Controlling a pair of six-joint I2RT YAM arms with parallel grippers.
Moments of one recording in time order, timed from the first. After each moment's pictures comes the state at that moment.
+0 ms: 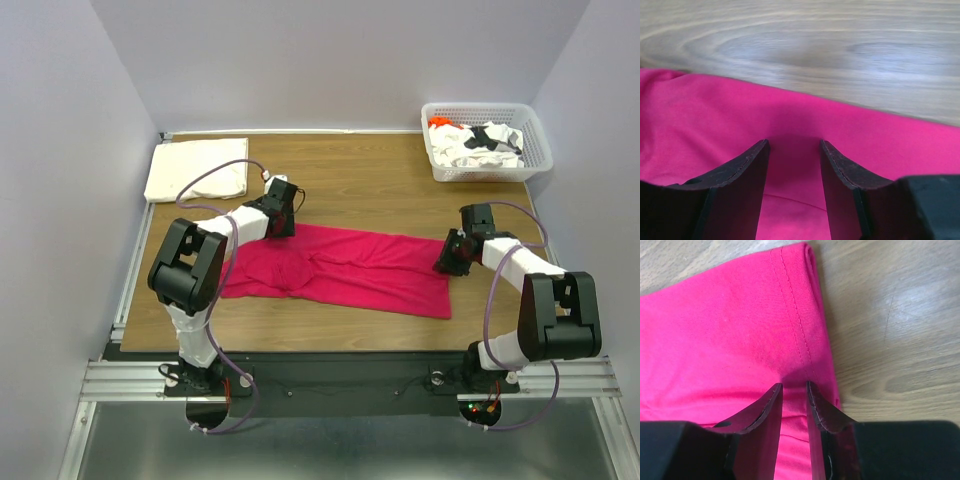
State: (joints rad) left arm -0.47 1.82 1.11 -0.25 -0.31 -0.41; right arm 0.01 1.43 0.73 -0.42 -0.06 0.50
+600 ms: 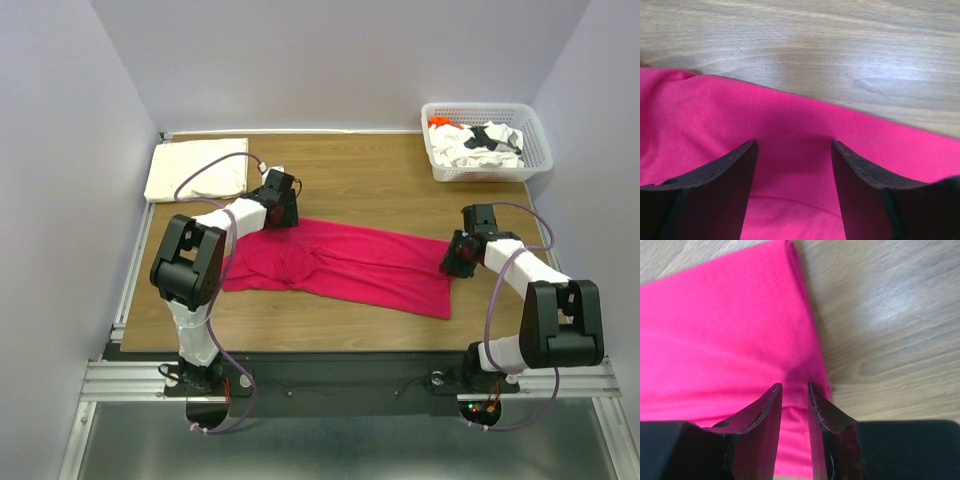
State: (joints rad) left arm -0.42 1.88 1.20 -0.27 -0.26 -0.43; right arm 0.01 1.39 0.73 -0.48 0.03 0.53
